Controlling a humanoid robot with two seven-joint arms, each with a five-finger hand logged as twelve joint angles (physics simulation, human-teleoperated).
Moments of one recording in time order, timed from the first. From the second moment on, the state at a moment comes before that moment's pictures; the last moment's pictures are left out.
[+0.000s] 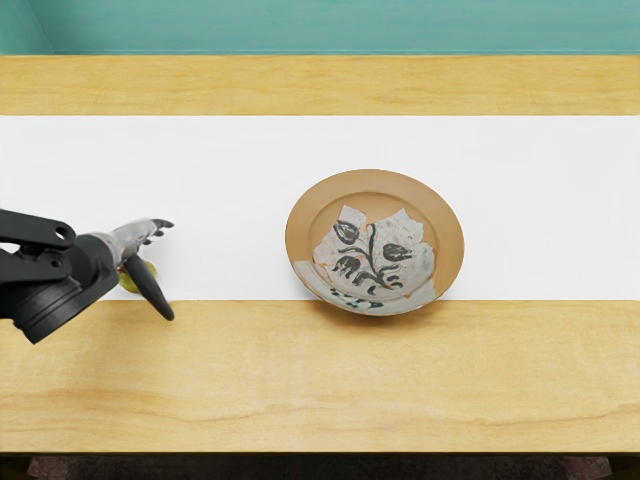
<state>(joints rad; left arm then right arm) -1.55 0.60 0.67 -1.67 0.20 0.61 0.32 -0.04 0.00 -0.04 0.26 -0.04 0.00 0.06</state>
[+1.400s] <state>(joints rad) -1.59 0.65 0.74 -1.69 0.20 0.61 0.32 -0.04 0.00 -0.04 0.26 -0.04 0.00 0.06</state>
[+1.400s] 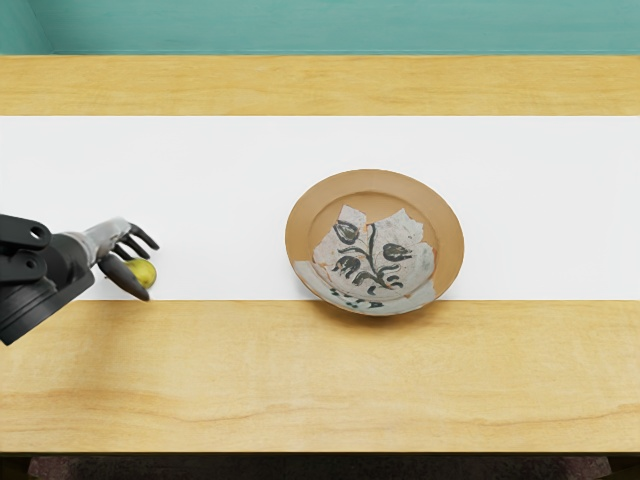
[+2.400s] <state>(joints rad) -1.57 0.64 0.74 -1.68 0.21 0.61 0.32 -0.04 0.00 -0.04 0.26 -0.04 0.00 0.06</state>
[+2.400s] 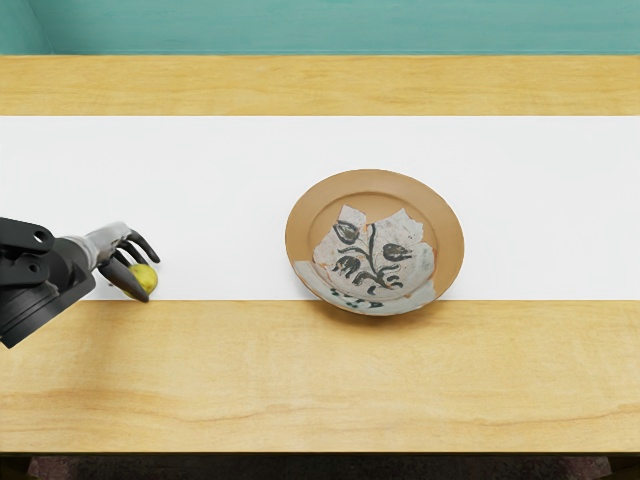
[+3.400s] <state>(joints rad) -1.65 0.61 0.73 -1.68 0.20 0.61 0.31 -0.04 0.00 -0.04 0.26 -0.04 0.00 0.06</state>
